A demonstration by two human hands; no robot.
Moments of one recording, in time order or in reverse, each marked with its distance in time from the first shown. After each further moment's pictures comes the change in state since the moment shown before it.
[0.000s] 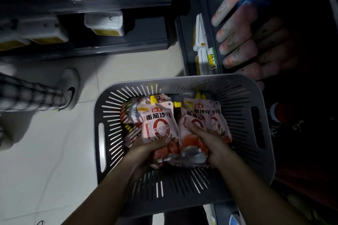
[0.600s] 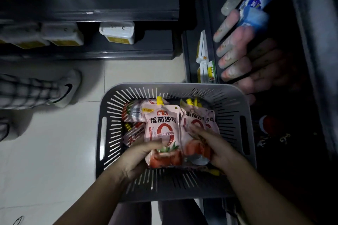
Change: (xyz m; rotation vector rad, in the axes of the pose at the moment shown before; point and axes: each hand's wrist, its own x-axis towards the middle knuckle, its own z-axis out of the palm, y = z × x) left_hand -0.032 0.001 0.019 0.016 -0.136 0.154; right_hand -0.027 -0.027 -0.021 -0.041 -0.177 0.024
